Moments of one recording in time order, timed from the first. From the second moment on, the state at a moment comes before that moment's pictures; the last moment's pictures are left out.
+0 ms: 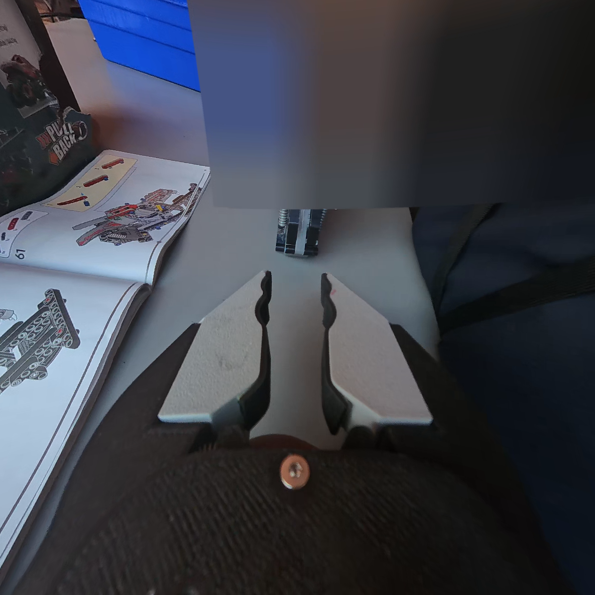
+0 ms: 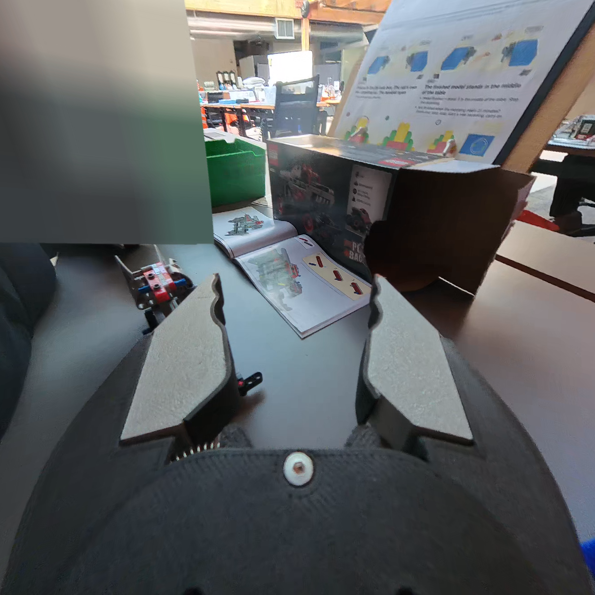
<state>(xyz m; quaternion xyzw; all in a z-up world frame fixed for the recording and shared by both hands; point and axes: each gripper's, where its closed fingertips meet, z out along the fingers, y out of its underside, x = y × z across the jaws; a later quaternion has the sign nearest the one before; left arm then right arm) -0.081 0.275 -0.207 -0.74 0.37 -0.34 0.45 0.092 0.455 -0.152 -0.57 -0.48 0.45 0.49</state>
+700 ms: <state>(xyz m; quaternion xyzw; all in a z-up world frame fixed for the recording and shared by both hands) -0.198 0.146 -0.161 -0.76 0.27 -0.17 0.57 0.065 0.320 -0.081 -0.49 -0.57 0.36 0.55</state>
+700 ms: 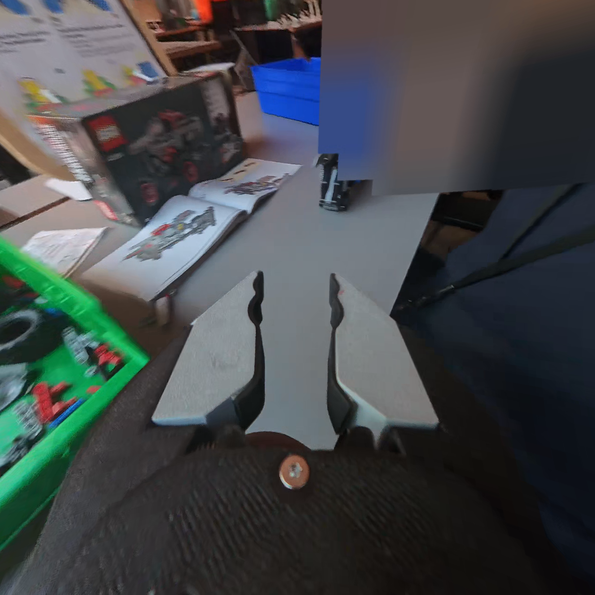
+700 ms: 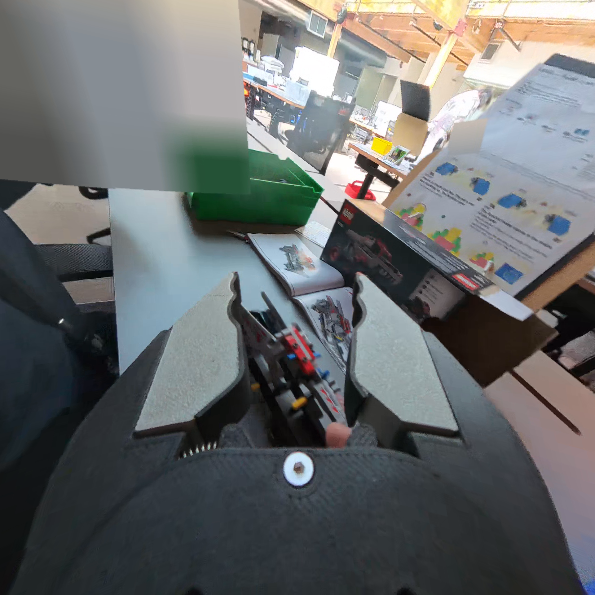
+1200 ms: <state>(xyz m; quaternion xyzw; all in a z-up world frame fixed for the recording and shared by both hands) -0.343 0.147 -0.166 -0.82 0.02 -0.05 0.58 -0.067 0.273 -0.251 -0.65 -0.64 0.16 0.38</state>
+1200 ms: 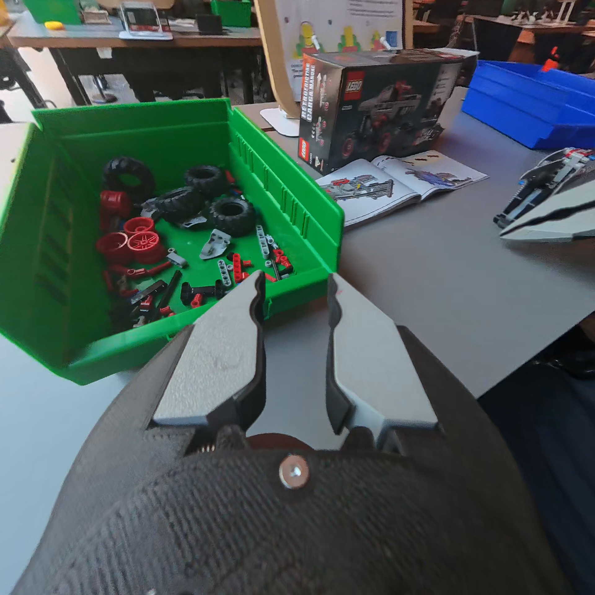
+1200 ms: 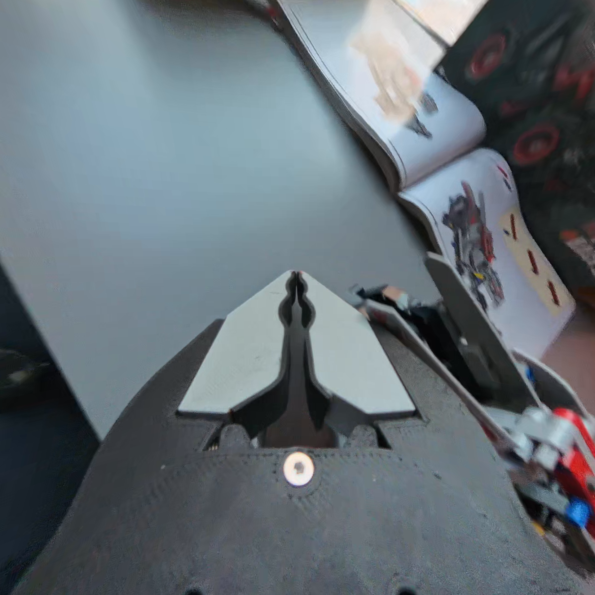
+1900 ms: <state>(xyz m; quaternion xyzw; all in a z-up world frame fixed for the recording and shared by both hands) -0.388 0.200 -0.134 -0.81 0.07 0.00 0.58 -0.083 0.238 -0.219 -0.51 -0.67 0.31 0.44</state>
